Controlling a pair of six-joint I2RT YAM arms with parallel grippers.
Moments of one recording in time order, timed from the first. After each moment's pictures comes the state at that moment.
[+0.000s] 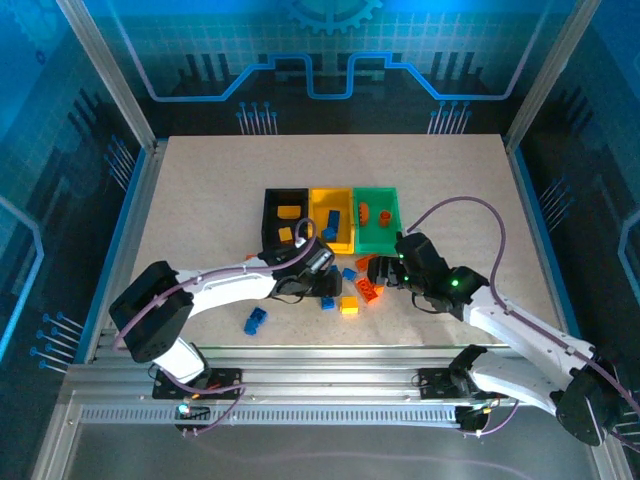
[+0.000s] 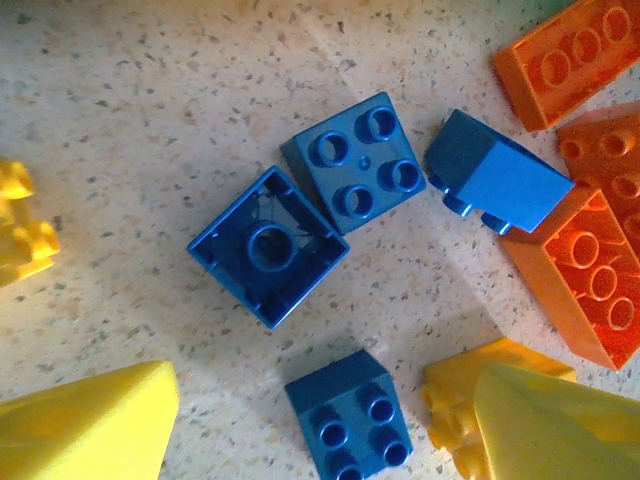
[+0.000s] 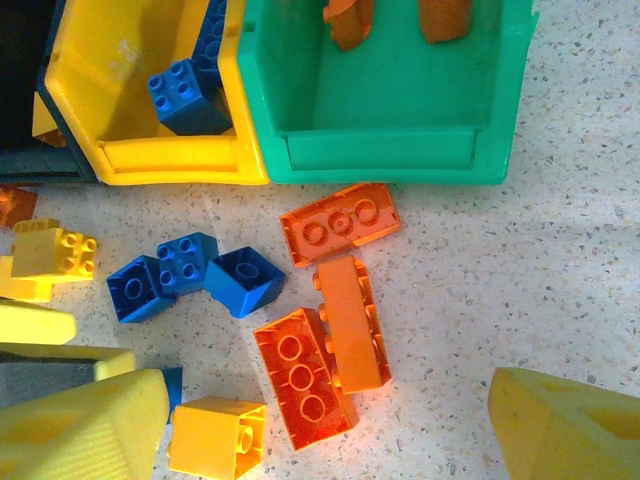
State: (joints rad) left arm -0.84 1.60 0.91 -0.39 -0.03 -0.81; right arm 0.66 0.99 0.69 -0.53 0.16 0.63
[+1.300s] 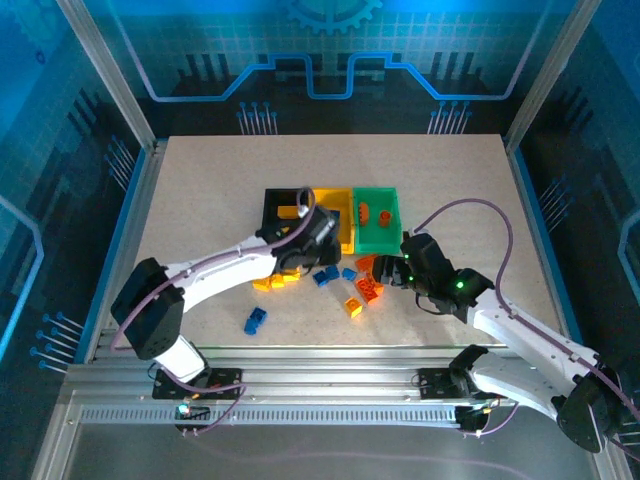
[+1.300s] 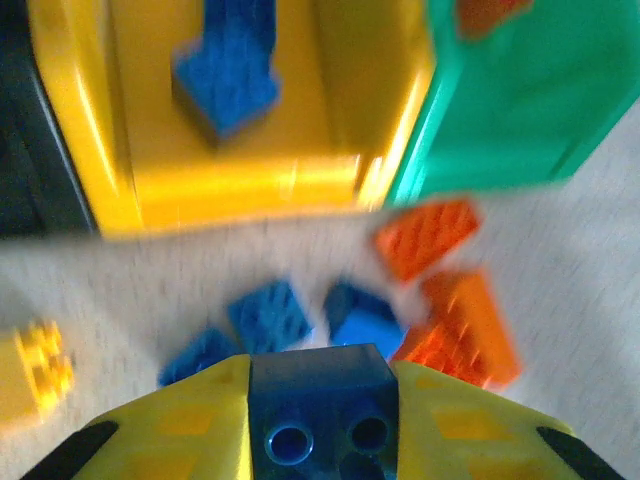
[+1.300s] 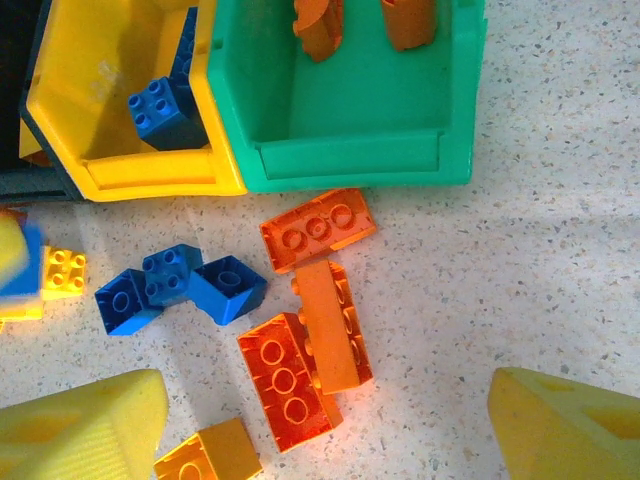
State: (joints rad) left arm -0.76 1.62 1.20 -0.50 -0.10 -0.78; right arm 0.63 0.96 0.67 -0.55 0.16 0.65
